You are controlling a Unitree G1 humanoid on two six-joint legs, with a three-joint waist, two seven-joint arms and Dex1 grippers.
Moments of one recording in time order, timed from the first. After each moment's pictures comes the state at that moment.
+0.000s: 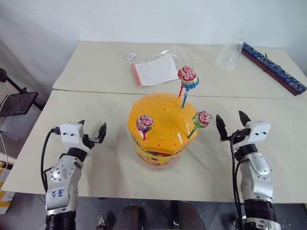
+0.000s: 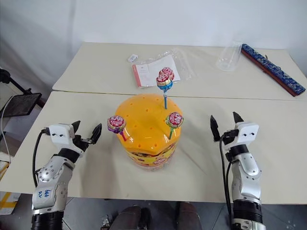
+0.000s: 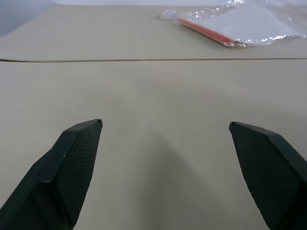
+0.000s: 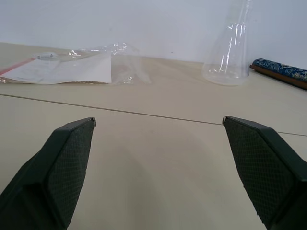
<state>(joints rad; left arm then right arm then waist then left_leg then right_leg) -0.06 0.27 0.30 -0.19 -0.28 0.22 -0.23 -0.20 -0.27 -0.31 0.16 0.29 -0.23 0.45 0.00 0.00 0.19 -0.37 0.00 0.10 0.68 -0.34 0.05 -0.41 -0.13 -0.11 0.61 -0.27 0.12</state>
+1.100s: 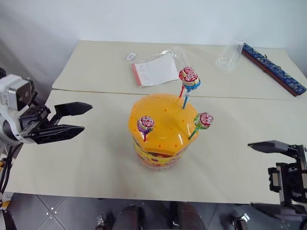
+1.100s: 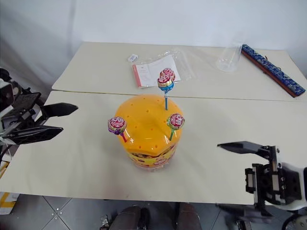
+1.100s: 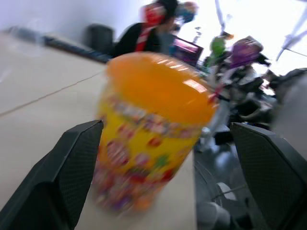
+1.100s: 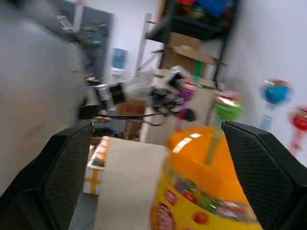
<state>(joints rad) -0.39 1.00 0.44 -0.08 -1.08 0.85 -1.34 0.20 -0.63 -0.55 -0.71 1.15 0.13 1.39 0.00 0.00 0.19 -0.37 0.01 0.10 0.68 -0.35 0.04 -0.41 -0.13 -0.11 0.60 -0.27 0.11</state>
